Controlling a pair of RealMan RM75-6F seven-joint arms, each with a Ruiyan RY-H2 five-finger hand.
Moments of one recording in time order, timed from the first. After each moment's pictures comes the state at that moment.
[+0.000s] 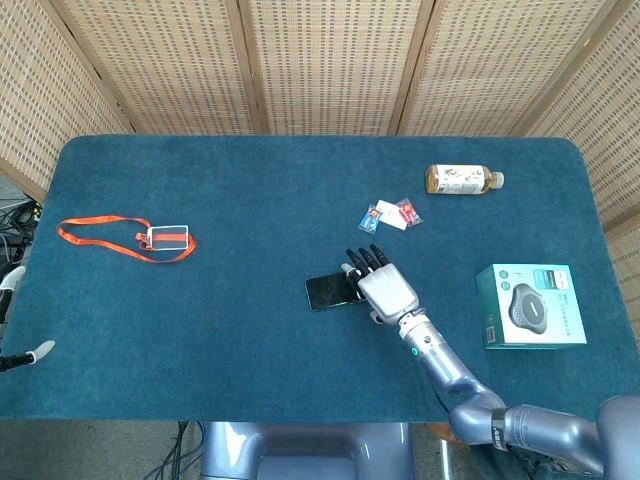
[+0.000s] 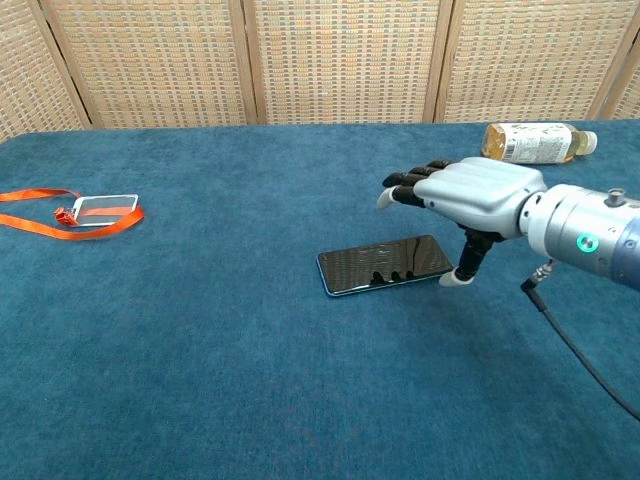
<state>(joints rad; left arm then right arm) -0.08 -1.00 -0.08 -1.74 1.37 1.43 0.01 0.74 -1.62 0.18 -1.42 -1.21 0.90 -0.61</state>
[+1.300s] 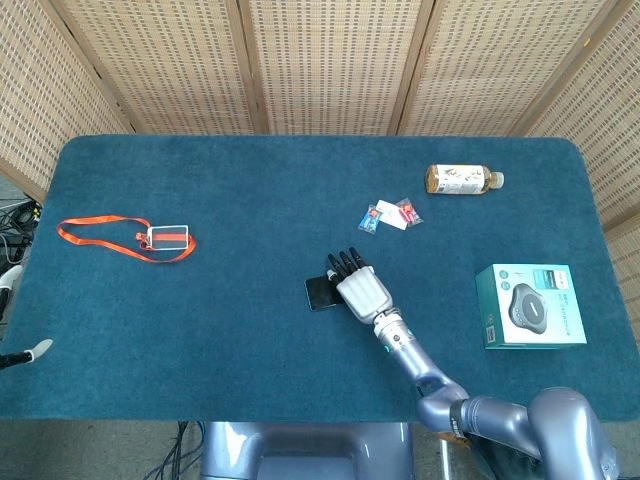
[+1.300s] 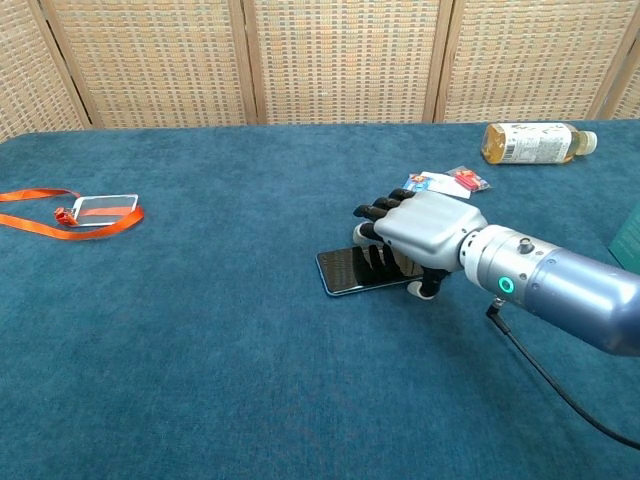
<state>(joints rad) -0.09 -1.00 -0.08 -1.74 1.35 1.42 0.00 0.82 -1.85 0.15 -1.09 -1.20 0.90 -0.66</state>
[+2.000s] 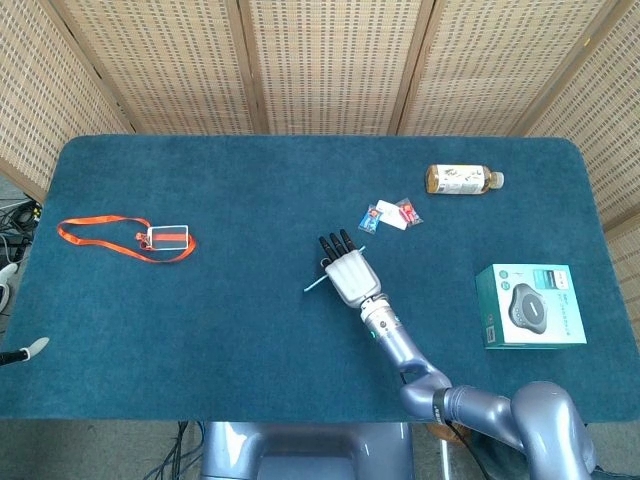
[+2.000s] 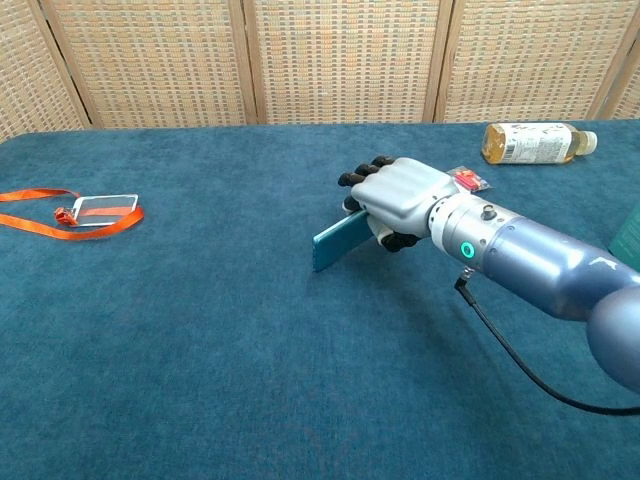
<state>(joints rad) -0.09 -0.99 -0.09 -1.72 1.33 1.40 -0.04 0.90 -1.90 0.24 -1.03 -1.17 0.91 -0.68</state>
